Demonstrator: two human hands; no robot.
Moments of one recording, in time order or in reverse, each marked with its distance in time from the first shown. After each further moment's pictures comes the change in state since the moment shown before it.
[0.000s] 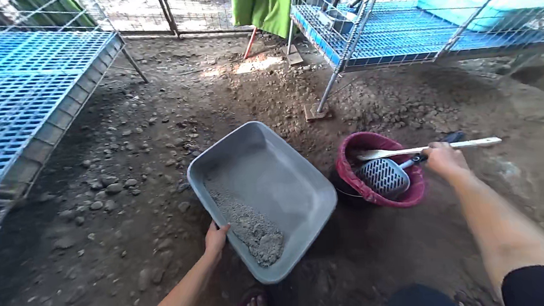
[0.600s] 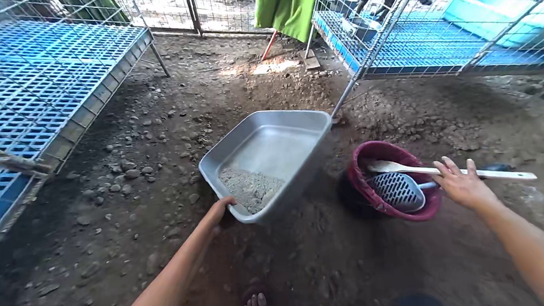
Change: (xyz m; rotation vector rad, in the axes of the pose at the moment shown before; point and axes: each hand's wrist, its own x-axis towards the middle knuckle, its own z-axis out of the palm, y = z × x) left_hand -0.067 0.117 -0.028 -0.266 -0.276 -0.168; right_hand -0.024 0.018 0.016 -0.346 -0.001 -0.357
